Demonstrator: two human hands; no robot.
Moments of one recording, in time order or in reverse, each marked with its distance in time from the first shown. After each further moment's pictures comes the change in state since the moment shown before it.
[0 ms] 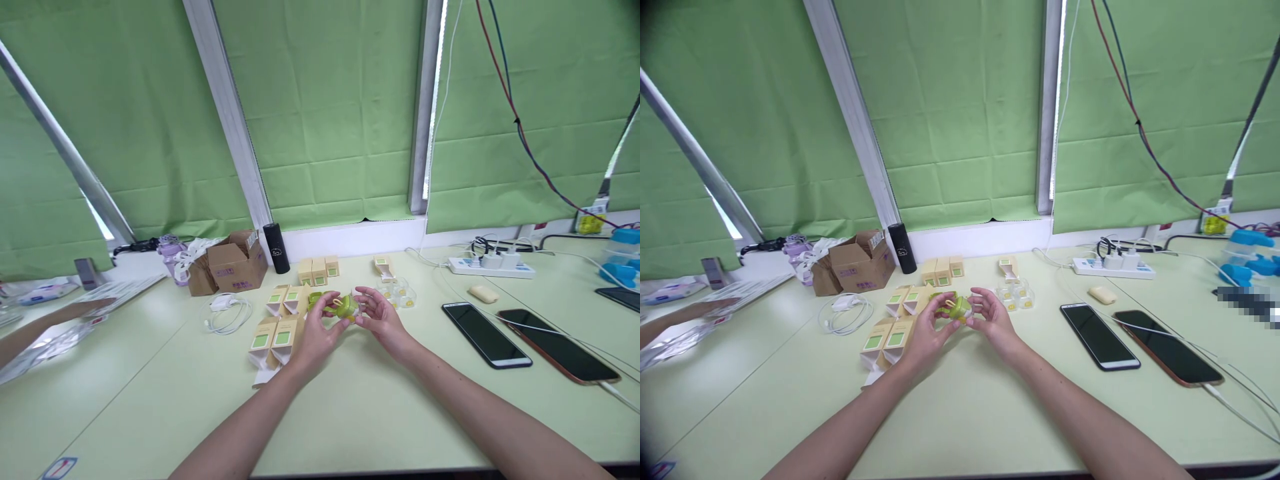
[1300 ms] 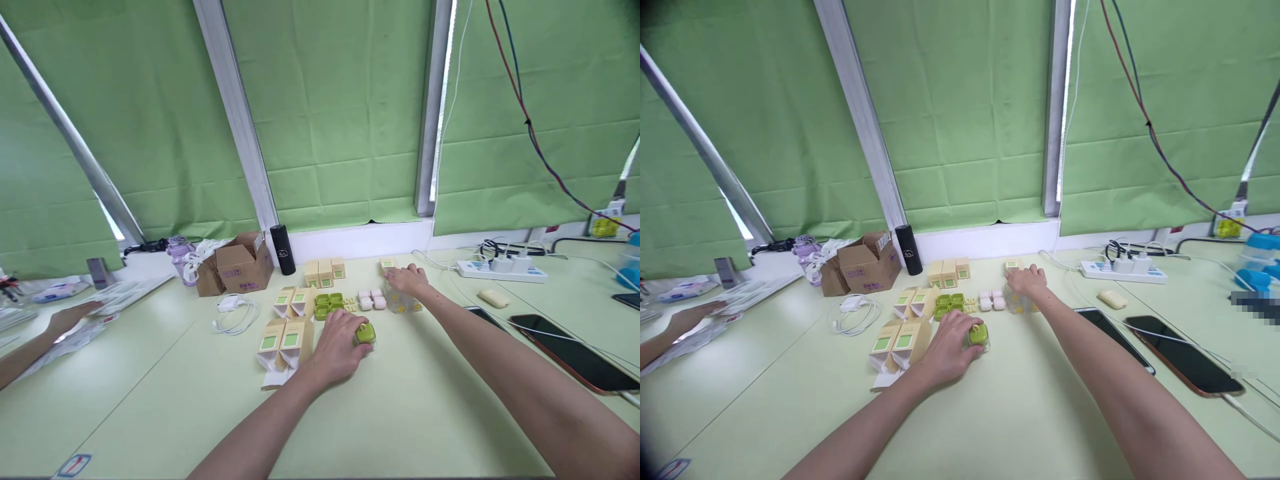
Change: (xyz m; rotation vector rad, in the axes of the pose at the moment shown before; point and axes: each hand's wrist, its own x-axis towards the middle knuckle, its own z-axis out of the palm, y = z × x) left_hand -0.008 -0.011 0.011 0.509 -0.318 0.175; right_hand 0.120 -0.036 -0.090 -1.804 0.066 0.392
